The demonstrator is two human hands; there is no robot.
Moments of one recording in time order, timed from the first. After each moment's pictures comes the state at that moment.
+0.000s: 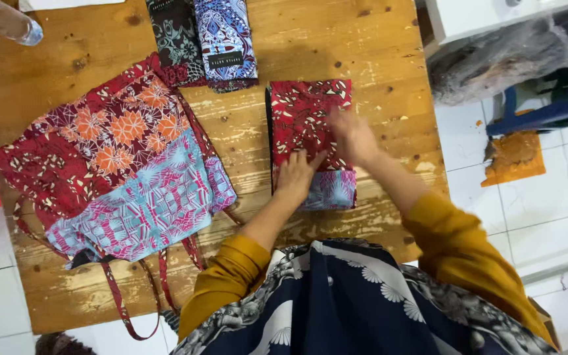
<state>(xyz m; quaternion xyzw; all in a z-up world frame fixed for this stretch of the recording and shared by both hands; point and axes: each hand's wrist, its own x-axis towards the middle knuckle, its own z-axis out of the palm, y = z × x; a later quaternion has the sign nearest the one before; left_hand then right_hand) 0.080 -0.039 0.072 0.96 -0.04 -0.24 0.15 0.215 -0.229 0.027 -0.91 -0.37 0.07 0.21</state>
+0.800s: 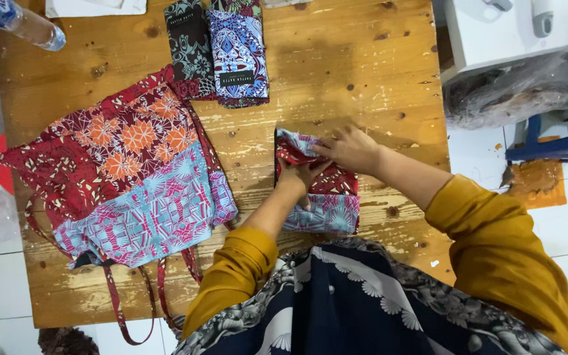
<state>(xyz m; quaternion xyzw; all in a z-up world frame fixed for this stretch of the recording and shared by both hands) 0.155 -0.024 0.087 0.88 -0.09 -0.46 0.05 0.265 -0.171 0.139 -0.75 -0.65 0.07 -0.10</state>
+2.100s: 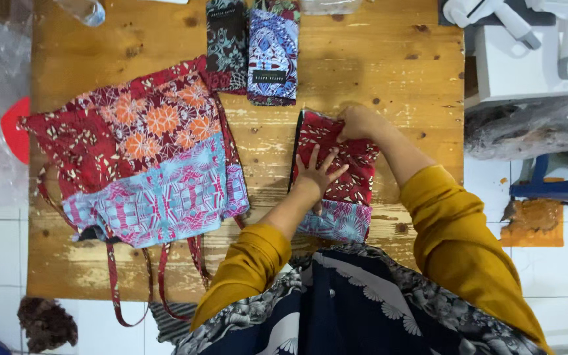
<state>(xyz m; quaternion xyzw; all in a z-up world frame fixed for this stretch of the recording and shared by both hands) 0.149 -0.022 0.107 0.90 -0.08 -0.42 0.05 0.349 -0.109 0.060 -0.84 -0.44 0.30 0.10</state>
